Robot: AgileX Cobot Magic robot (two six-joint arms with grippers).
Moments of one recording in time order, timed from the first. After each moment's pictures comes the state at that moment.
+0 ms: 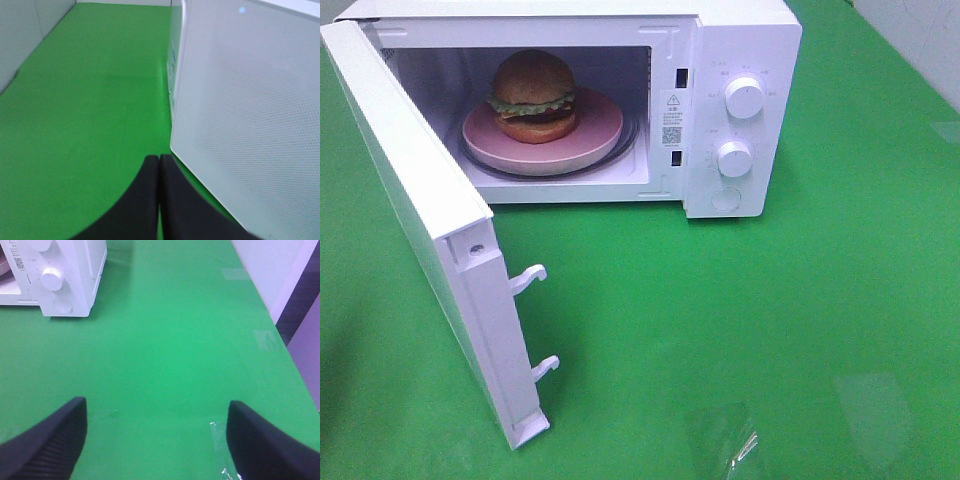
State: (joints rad) left arm 0.02 0.97 -0.14 0.21 -0.46 -0.23; right arm 0.03 -0.01 -0.51 -0.10 1.01 0.05
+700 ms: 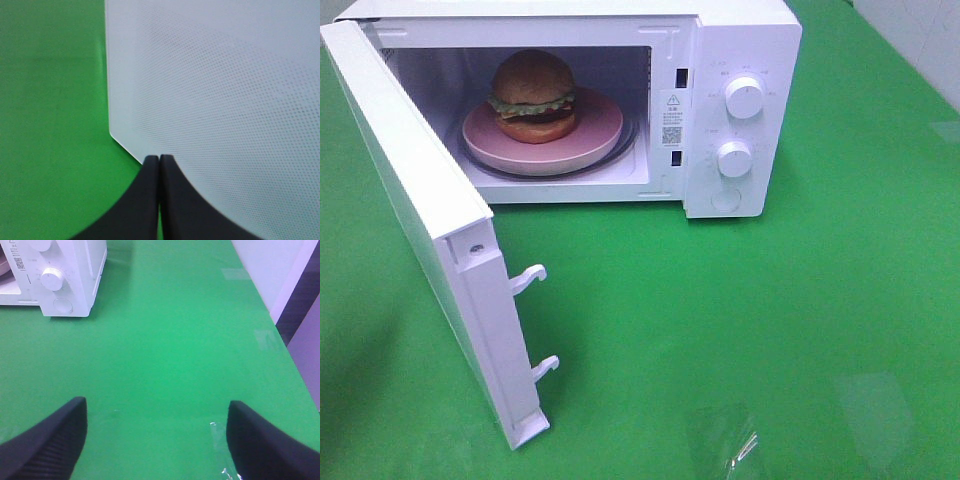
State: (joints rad) left arm -0.05 1.22 -0.16 0.35 -0.66 -0.32; right arm 0.03 -0.01 -0.51 -0.10 1.01 0.05
